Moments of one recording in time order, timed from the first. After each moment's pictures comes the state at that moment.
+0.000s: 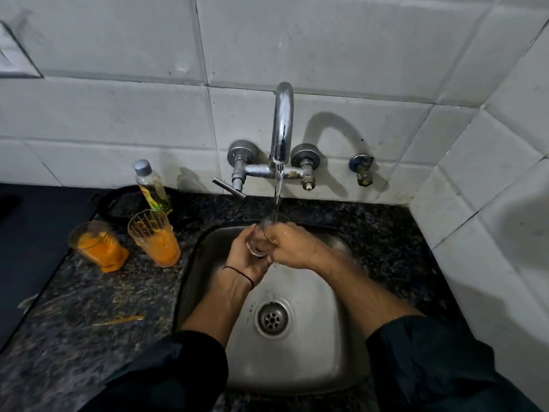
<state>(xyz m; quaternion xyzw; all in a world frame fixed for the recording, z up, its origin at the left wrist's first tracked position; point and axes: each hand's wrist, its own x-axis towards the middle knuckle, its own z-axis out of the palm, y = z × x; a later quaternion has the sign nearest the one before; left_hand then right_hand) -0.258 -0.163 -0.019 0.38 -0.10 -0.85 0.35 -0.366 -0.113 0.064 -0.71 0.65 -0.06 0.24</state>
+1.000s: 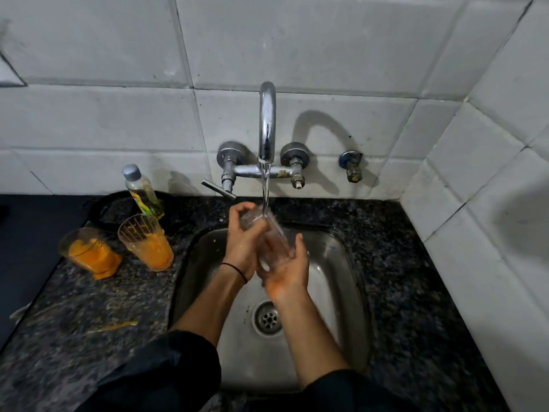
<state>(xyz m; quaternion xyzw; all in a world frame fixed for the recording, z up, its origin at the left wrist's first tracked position) -0.267 -0.155 -0.001 0.35 -0.41 -0.68 0.50 -0.331 -0.088 0.000 0.07 0.42 -0.69 0.58</state>
